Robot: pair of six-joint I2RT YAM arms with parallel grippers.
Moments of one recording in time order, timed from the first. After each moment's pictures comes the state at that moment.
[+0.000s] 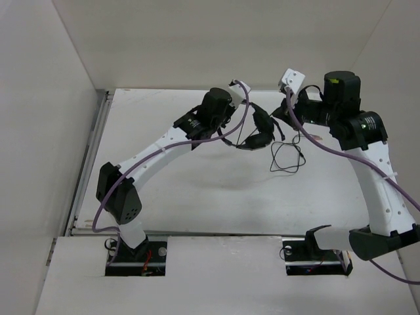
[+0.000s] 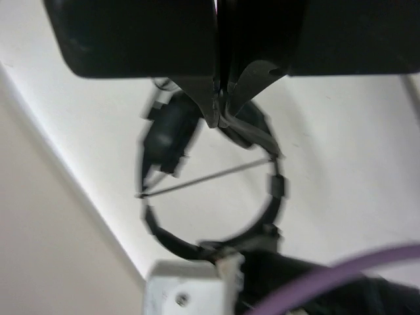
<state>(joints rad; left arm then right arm) -0.77 1.73 1.64 -0.31 -0.32 0.23 0.28 1.29 1.74 -0.89 -0.58 -0.49</state>
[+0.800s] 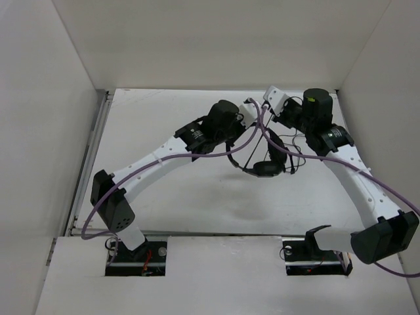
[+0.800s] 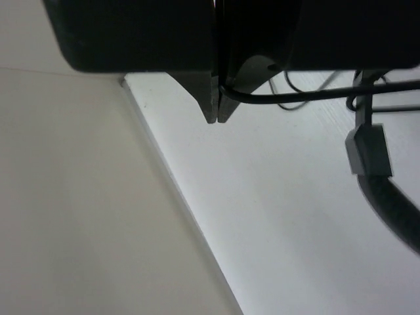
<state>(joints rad) -0.88 1.64 1.58 -0.46 -0.13 0.24 0.32 1.26 1.30 -0.41 -0.16 -0.84</state>
